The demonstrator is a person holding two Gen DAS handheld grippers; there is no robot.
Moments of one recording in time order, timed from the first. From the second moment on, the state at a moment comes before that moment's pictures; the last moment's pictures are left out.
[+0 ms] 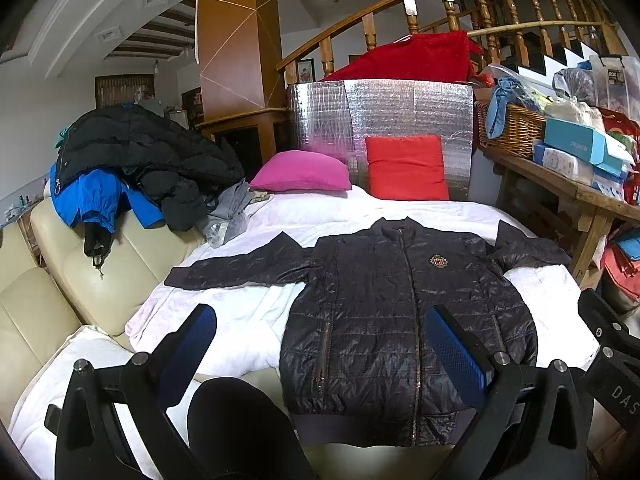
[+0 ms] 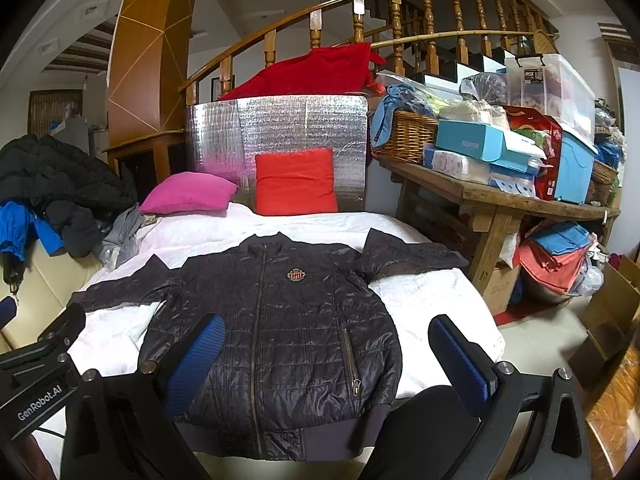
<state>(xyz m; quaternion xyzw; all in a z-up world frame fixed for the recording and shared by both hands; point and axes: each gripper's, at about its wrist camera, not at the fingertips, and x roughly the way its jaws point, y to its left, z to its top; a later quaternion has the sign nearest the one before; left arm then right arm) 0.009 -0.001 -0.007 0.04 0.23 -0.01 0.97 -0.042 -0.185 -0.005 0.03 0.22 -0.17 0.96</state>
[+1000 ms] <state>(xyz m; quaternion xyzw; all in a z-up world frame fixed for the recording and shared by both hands) 0.009 0.007 -0.010 0.04 0.23 0.00 0.97 -0.039 -0.179 -0.008 0.02 0.22 -0.17 0.96</state>
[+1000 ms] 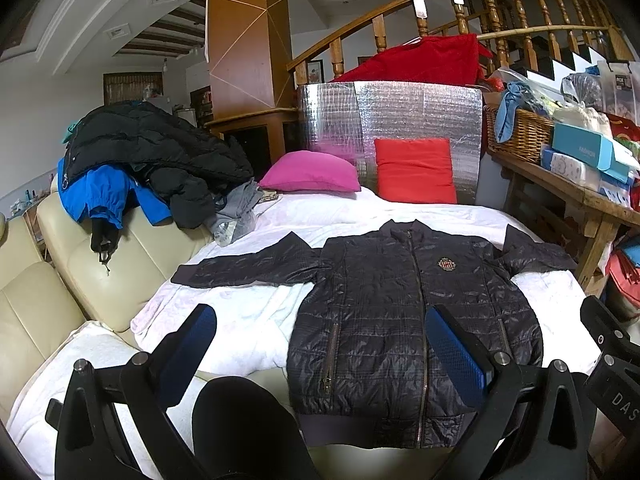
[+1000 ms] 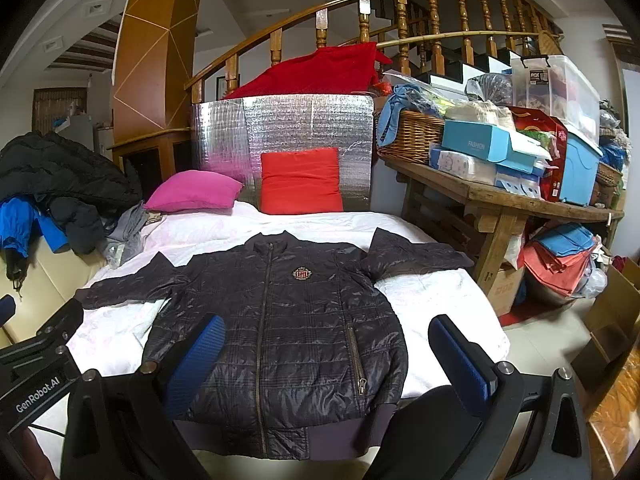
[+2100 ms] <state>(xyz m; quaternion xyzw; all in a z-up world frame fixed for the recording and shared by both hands) 0.075 -0.005 -0.038 0.05 0.28 0.01 0.96 0.025 -0.216 -0.032 0.04 0.25 -0.18 0.95</state>
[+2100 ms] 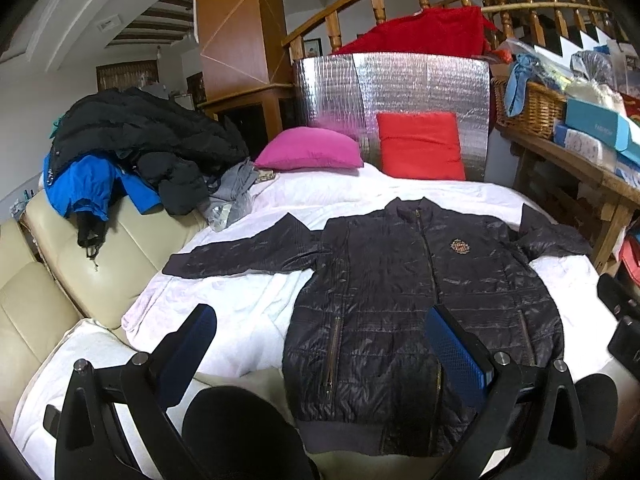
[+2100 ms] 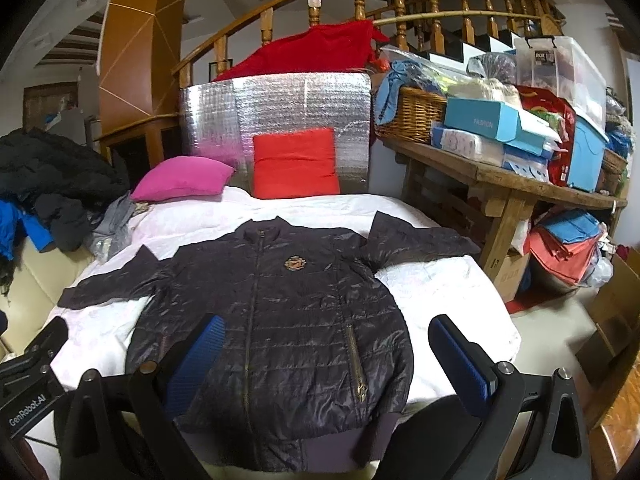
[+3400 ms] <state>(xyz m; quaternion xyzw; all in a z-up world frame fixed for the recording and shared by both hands) 0.399 -0.074 -0.200 0.09 0.41 -0.01 0.91 0.311 -0.740 -0.239 0.54 0.17 -0.25 0.78</state>
